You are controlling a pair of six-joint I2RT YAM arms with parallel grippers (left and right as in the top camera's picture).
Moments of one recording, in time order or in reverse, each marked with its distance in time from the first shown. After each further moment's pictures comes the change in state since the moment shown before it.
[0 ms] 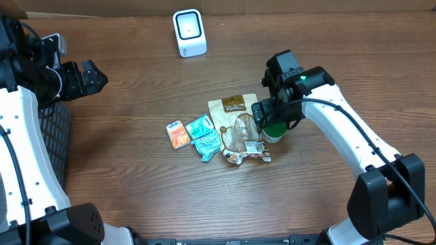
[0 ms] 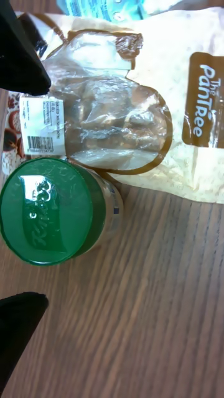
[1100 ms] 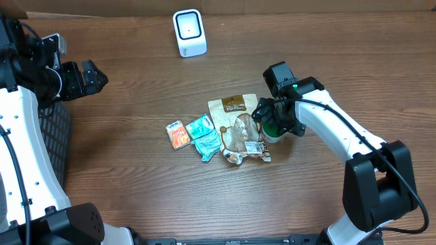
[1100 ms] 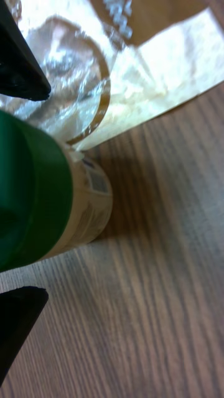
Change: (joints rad) left arm 0.000 0.000 0.000 0.000 0.000 0.000; right arm 0.000 0.052 -0.131 0.144 0.082 0.566
